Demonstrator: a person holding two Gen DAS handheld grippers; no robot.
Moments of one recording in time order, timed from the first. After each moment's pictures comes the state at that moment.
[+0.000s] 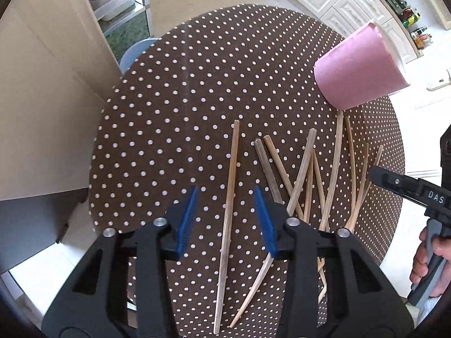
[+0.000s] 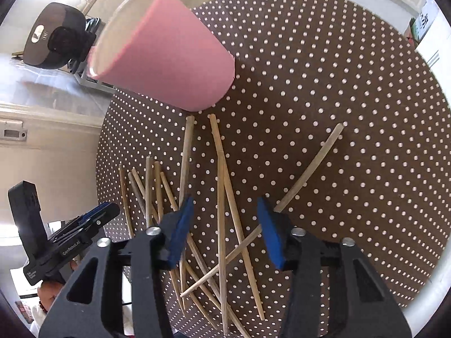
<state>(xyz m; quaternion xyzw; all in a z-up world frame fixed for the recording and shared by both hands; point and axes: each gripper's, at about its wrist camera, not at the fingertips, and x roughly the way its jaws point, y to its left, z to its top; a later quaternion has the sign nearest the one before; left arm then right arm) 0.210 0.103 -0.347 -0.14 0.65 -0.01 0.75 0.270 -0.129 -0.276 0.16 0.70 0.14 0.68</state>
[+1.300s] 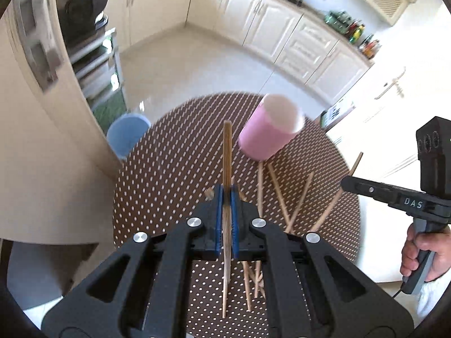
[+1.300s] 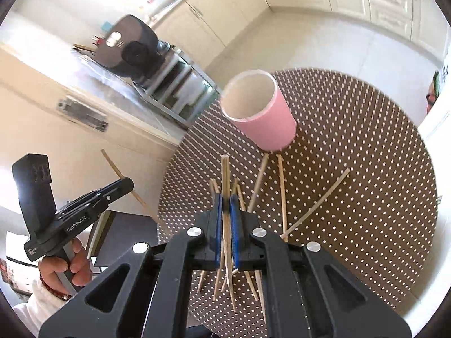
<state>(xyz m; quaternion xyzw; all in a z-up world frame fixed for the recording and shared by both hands) 0.175 0.086 -0.206 -0.10 0.50 -0.09 0.85 0.245 -0.123 -0.157 0.16 0.58 0.25 0.76</state>
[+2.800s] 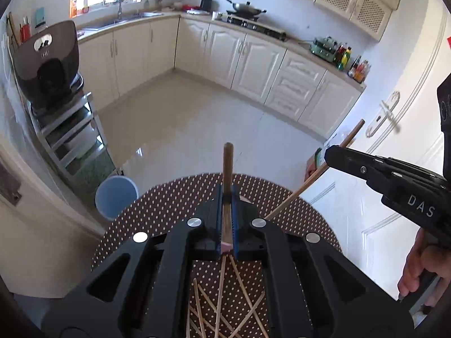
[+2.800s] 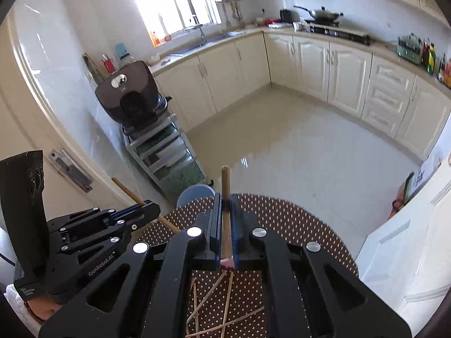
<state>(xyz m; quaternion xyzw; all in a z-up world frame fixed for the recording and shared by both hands) 0.269 0.007 -0.157 -0.08 0.42 -0.08 0.90 0.348 -0.123 -0.080 0.04 0.44 0.22 0.87</state>
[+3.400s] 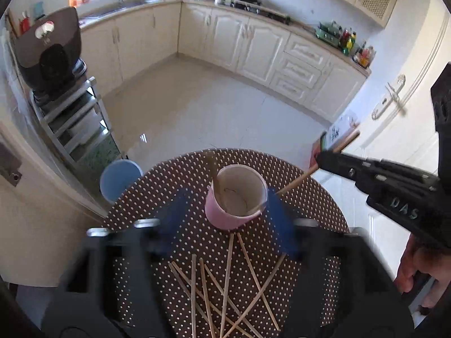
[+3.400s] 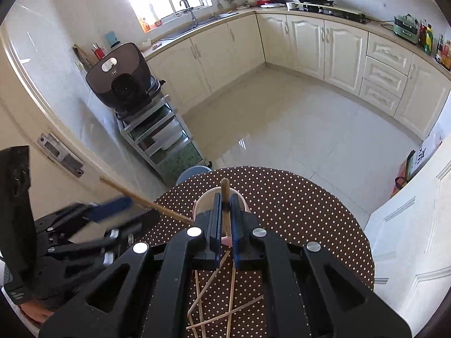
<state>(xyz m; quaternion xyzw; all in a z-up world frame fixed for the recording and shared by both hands) 0.249 0.007 -0.167 -0.07 0.44 -0.08 0.89 0.333 -0.117 -0.105 0.05 0.48 0.21 0.85</state>
